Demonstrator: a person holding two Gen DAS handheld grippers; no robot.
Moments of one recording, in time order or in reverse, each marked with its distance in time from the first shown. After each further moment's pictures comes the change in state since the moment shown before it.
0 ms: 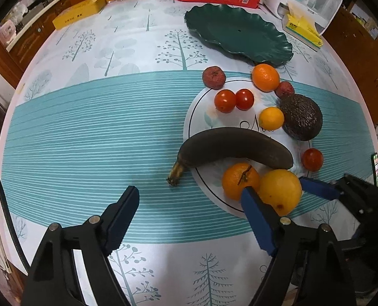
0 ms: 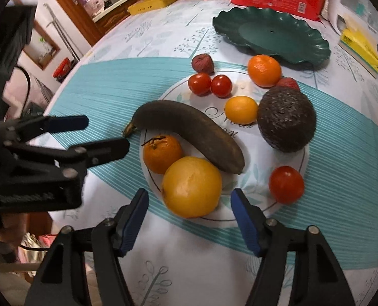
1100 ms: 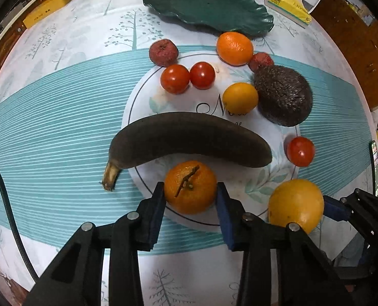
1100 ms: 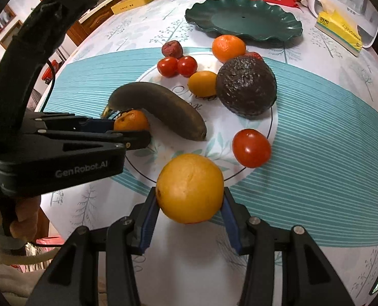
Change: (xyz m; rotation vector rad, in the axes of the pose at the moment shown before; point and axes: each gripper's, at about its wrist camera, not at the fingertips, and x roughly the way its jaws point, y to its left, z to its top) left arm 0.037 -0.061 -0.004 0.050 0.070 -0.046; right arm -0.016 -0.036 -0.033 0.060 0.005 -0.039
